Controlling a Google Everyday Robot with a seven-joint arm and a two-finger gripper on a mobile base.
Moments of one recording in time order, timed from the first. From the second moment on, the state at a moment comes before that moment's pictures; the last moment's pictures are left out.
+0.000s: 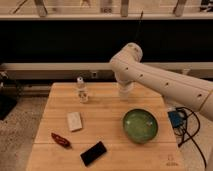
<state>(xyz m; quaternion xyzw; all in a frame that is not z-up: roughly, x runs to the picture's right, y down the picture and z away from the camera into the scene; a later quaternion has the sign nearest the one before) 0.095 -0.017 0.764 -0.17 -0.01 -0.19 0.97</state>
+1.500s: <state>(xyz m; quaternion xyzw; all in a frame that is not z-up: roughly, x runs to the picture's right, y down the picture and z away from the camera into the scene) 0.063 -0.033 0.782 -0.15 -0.03 -0.23 0.96</state>
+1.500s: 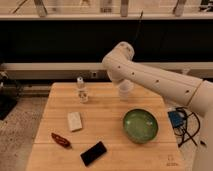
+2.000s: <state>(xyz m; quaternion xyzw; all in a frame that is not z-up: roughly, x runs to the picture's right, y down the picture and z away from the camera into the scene) 0.053 -0.039 0.794 -0.14 -0.04 -0.25 0.96</state>
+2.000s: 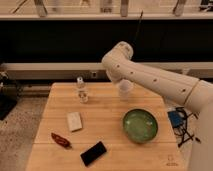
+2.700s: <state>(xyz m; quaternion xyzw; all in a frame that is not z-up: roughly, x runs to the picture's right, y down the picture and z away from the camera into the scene) 0.042 -0.044 0.815 -0.14 -0.05 -0.27 0.95</state>
